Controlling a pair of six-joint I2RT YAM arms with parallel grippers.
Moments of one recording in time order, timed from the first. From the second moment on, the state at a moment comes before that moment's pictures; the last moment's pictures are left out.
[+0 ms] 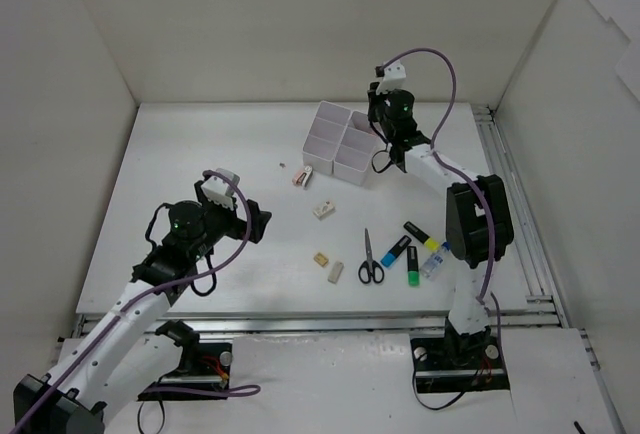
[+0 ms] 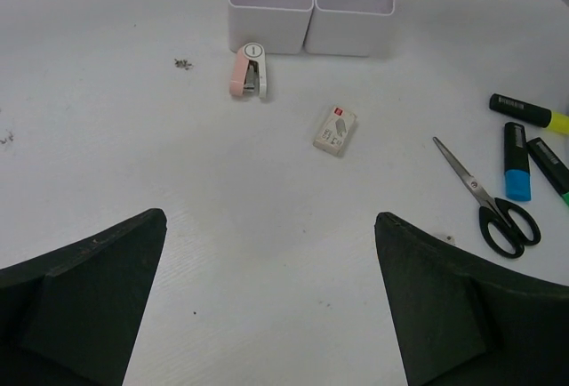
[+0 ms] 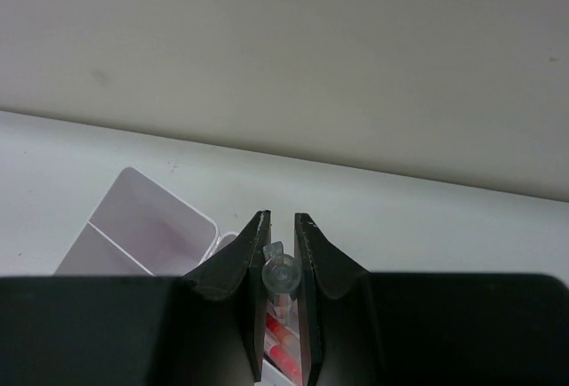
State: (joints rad) left arm -0.44 0.78 0.61 -0.07 0.12 -0.12; right arm 0.30 1.98 1.46 0.44 0.11 -0.01
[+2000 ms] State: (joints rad) left arm -0.41 0.92 0.65 -0.26 0.29 -0.28; right arm 0.14 1.47 0.84 -0.69 0.32 0.45
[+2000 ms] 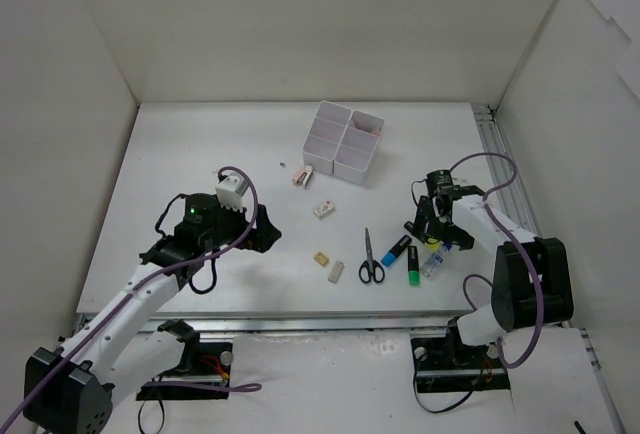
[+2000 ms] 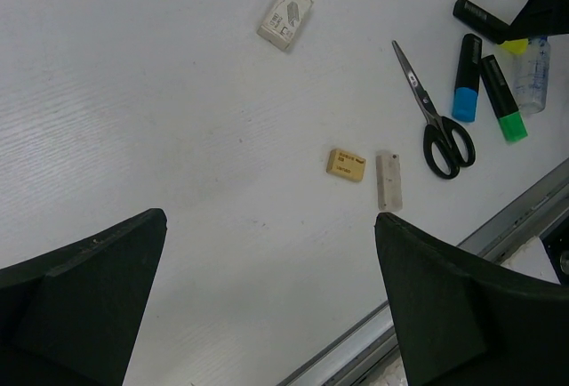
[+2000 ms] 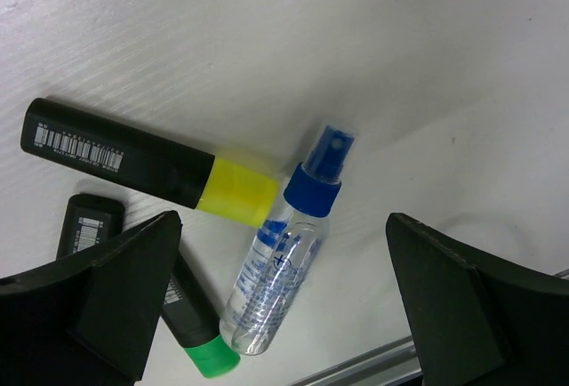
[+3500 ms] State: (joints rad) left arm -0.41 1.09 0.77 -0.27 0.28 -0.22; right arm 0.15 1.78 1.08 -0.71 0.11 -0.19
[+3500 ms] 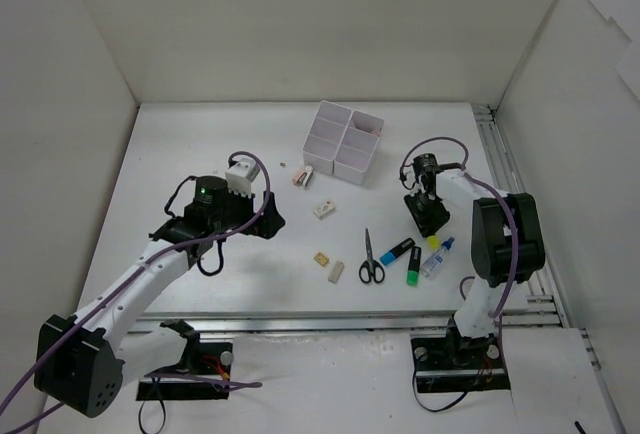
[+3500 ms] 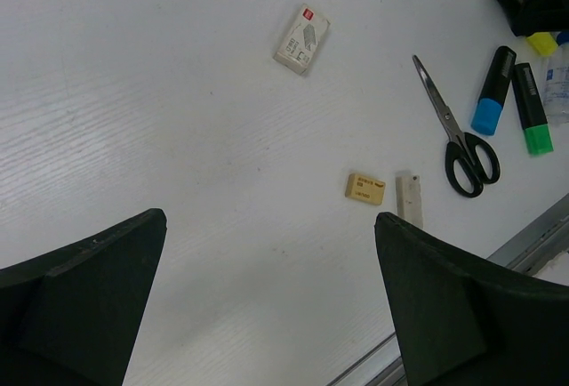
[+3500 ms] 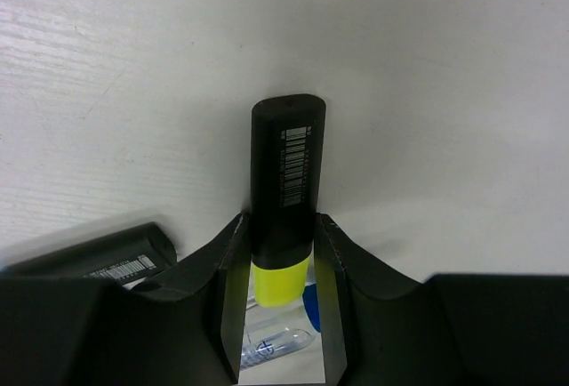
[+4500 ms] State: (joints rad) left arm -0.53 1.38 0.99 0.03 0.64 -0.55; right arm 0.75 1.23 0.99 -0.45 -0.05 -0.51
